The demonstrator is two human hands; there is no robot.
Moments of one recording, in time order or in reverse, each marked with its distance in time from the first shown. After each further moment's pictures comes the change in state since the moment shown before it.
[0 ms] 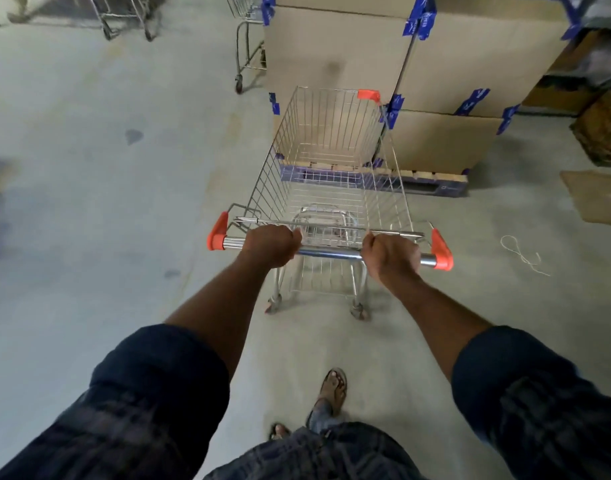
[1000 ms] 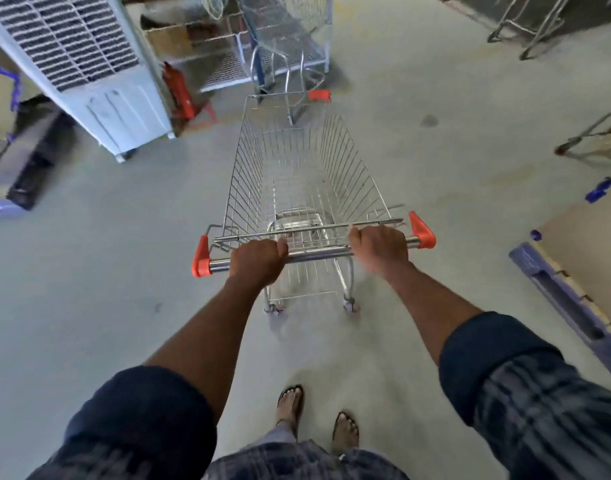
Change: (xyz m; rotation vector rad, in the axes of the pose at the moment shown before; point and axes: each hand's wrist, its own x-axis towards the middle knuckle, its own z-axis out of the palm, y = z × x) left_hand -0.369 -0.019 0.096 -0.269 -0.129 -1.268; right_hand -0.131 -0.316 -0.014 -0.005 0.116 -1.357
